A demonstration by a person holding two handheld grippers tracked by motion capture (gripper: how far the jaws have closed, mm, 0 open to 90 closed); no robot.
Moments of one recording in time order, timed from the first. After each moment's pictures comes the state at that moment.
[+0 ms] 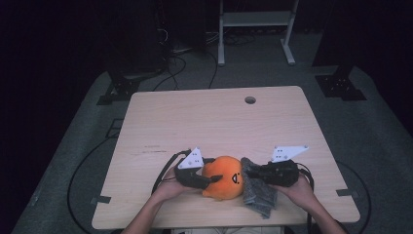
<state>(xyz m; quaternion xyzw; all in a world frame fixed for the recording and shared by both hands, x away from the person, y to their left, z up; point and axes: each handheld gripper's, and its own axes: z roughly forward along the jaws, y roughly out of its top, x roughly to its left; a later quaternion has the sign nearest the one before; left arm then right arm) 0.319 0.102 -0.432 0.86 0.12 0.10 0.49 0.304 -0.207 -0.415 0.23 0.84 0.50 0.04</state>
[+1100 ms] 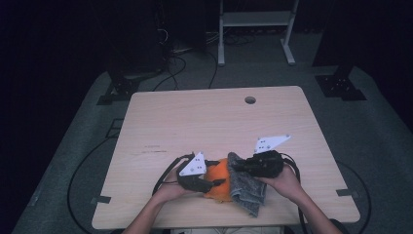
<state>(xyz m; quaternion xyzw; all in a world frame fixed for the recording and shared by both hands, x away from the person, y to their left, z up) 0.310 0.097 -0.430 0.85 0.07 0.12 0.50 0.321 -0.172 -0.400 0.21 0.85 0.49 0.02</state>
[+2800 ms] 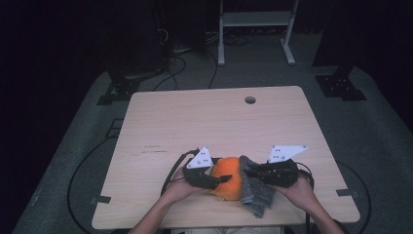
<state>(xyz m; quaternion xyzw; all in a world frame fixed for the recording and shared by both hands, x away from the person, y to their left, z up) 0.310 0.073 -0.423 0.85 0.11 0.11 0.50 0.292 -0.194 -0.391 0.22 0.84 0.48 0.08</state>
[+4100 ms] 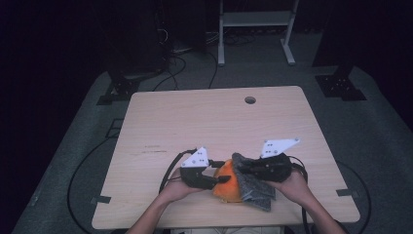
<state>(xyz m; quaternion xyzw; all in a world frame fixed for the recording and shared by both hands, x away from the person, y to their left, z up) 0.308 0.083 -0.415 0.85 0.09 0.07 0.52 0.301 -0.176 -0.378 0.19 0.86 0.47 0.07</state>
